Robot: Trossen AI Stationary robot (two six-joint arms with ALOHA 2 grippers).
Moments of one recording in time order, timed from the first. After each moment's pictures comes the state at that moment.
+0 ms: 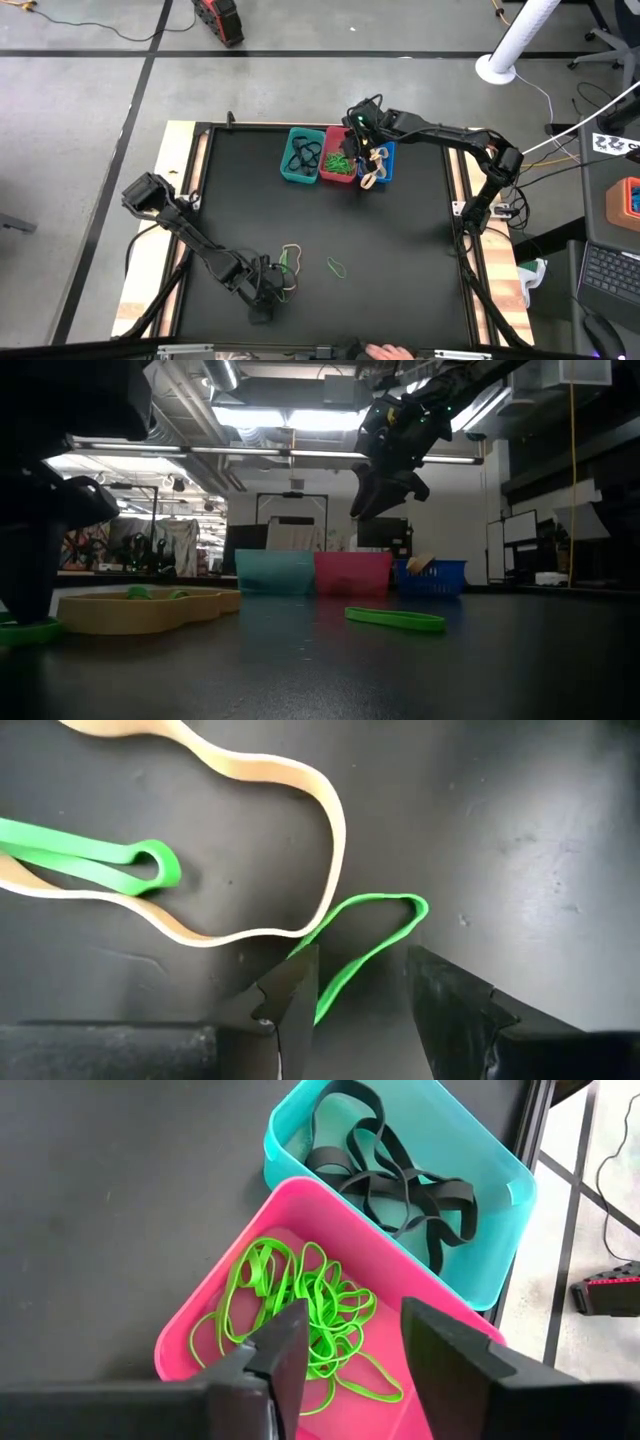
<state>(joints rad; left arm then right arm) -0.67 1.76 0.93 -0.30 -0.19 -0.84 -0.54 1.74 1.35 -0.51 -0.27 -0.99</state>
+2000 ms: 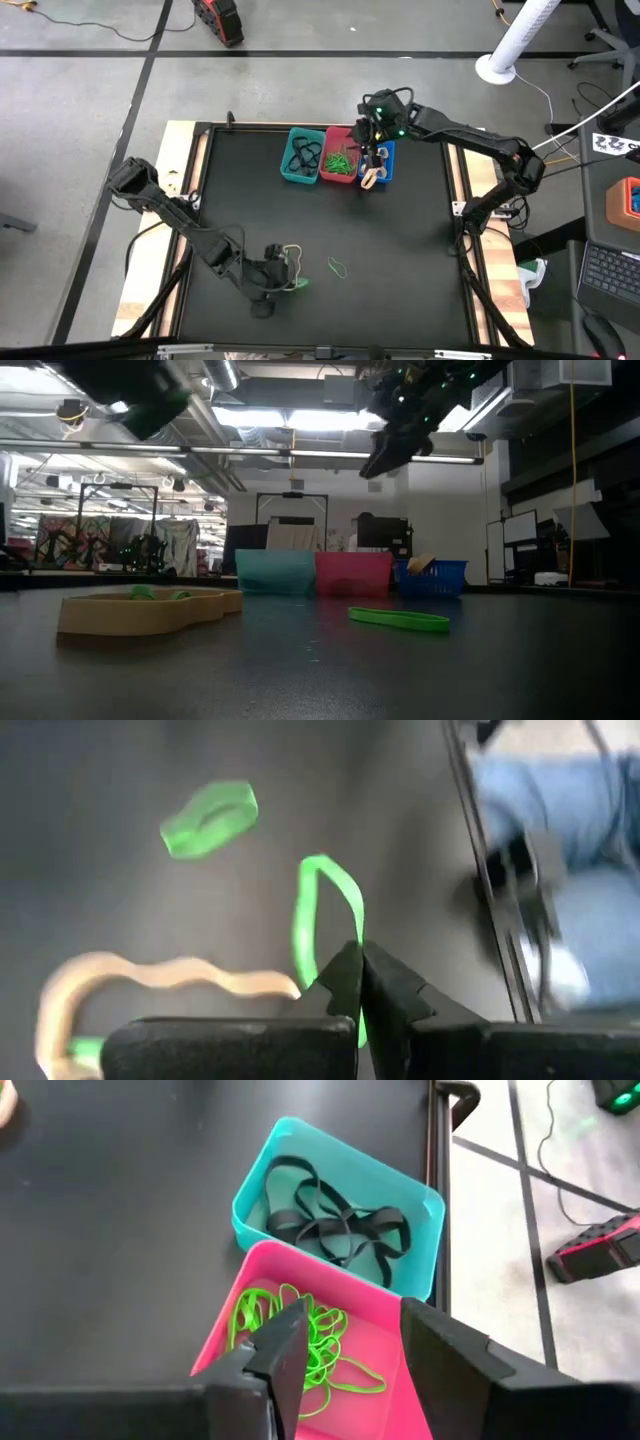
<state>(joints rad) -0.63 1.56 0.93 -0.15 -0.31 -0.57 -0.54 1.57 1.35 -0.53 -0.27 -0.74</state>
